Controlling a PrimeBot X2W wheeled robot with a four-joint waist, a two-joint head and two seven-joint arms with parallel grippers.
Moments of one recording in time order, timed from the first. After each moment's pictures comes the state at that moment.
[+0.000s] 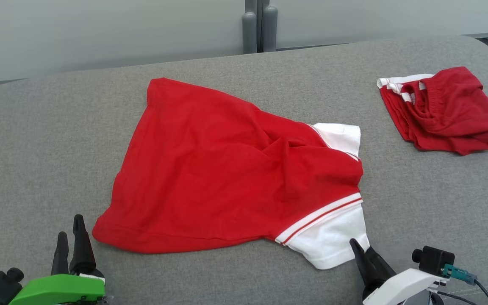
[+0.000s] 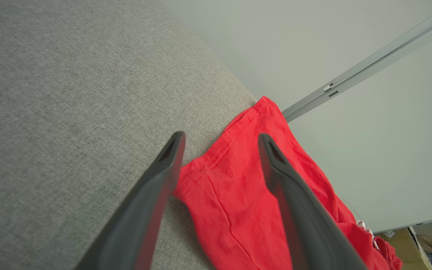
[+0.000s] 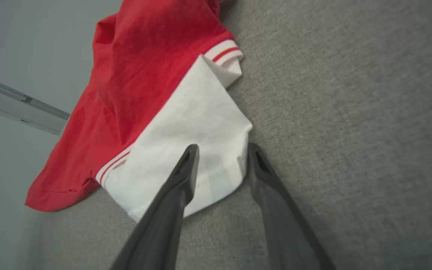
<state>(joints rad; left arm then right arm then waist) 0.07 0.06 -0.04 0.15 -1.02 0.05 -0.24 0.02 -0.15 0.45 0.46 0.86 0.12 -0.25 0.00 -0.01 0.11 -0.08</state>
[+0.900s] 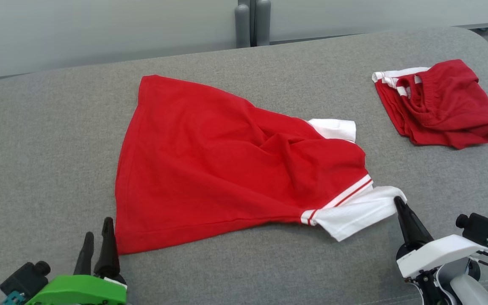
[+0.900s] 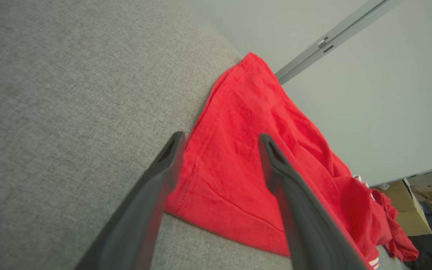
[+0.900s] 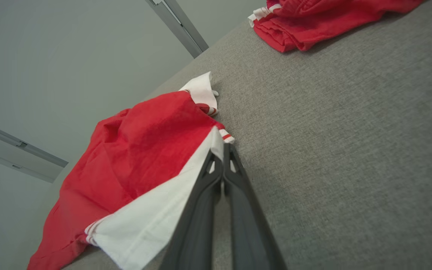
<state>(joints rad) 0.09 0.07 -0.11 0.11 -0.98 0.06 -0.20 -0.03 -0.22 0.30 0.37 0.86 0.12 -0.25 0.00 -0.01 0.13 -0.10</state>
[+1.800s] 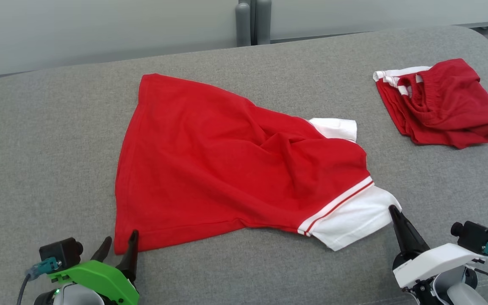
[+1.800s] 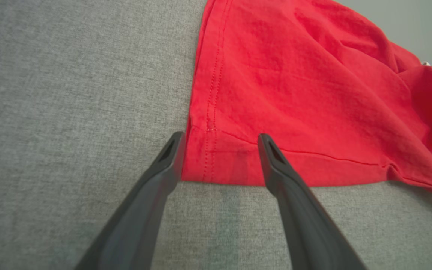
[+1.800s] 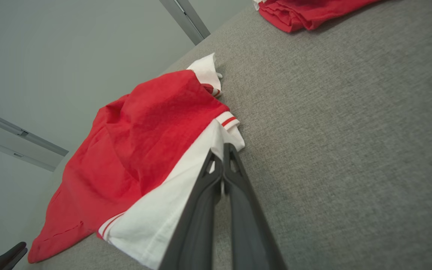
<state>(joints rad) -0.01 0.21 -0.30 0.24 -0.78 0.08 0.00 0.01 -0.22 0.33 0.34 0.84 0.12 -0.25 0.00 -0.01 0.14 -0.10</state>
